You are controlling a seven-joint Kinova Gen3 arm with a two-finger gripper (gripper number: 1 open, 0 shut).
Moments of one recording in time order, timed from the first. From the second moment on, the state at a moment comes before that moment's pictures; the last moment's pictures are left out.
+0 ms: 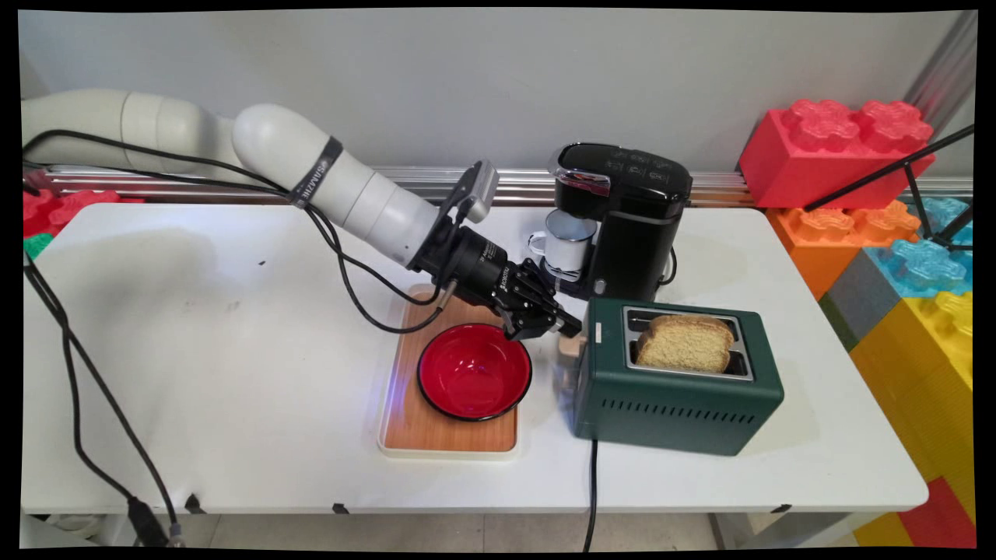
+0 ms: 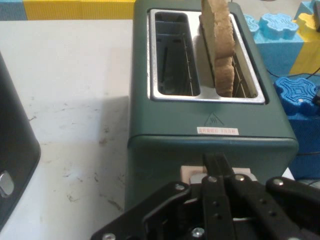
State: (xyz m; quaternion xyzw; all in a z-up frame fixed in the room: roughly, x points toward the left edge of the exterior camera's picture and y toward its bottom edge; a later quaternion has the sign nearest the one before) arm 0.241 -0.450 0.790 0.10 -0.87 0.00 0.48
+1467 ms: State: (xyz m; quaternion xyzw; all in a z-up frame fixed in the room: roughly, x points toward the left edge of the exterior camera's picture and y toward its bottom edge) arm 0.238 -0.451 0.751 0.09 -0.88 0.00 0.47
